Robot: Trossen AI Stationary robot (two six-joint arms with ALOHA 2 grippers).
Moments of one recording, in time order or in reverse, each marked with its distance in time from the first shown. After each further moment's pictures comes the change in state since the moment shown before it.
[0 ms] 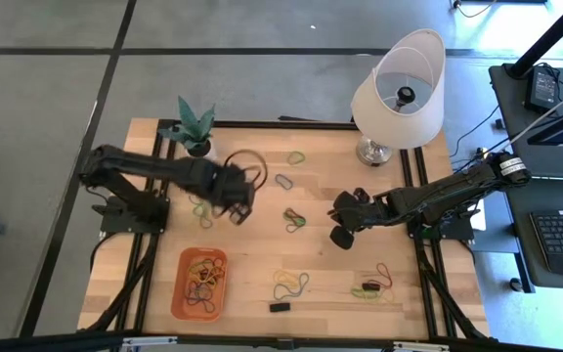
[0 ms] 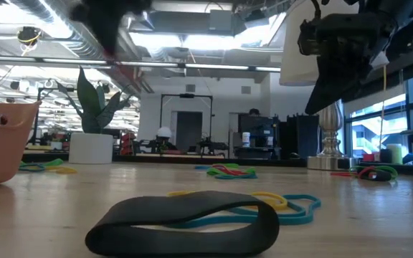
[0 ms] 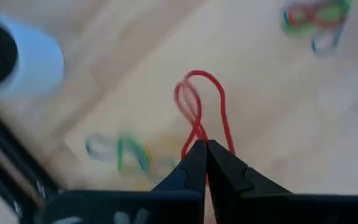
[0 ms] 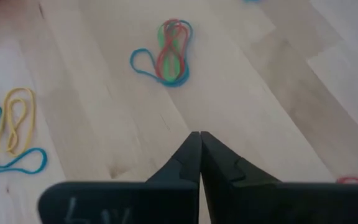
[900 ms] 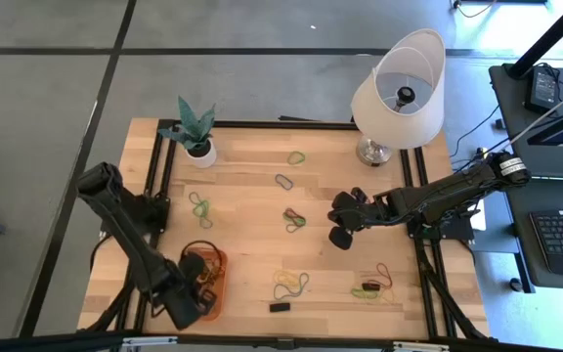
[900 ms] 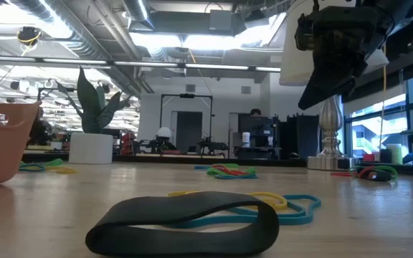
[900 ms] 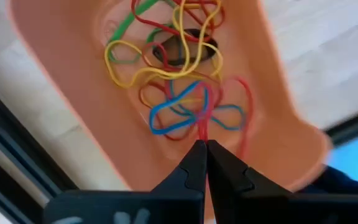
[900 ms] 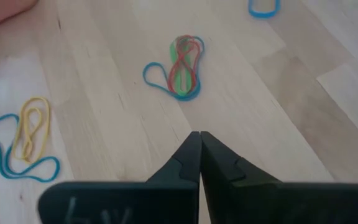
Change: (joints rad) left arm -0.747 0.114 -0.181 0.284 0.192 -0.994; right arm -0.001 0.000 0.000 0.058 0.000 -0.028
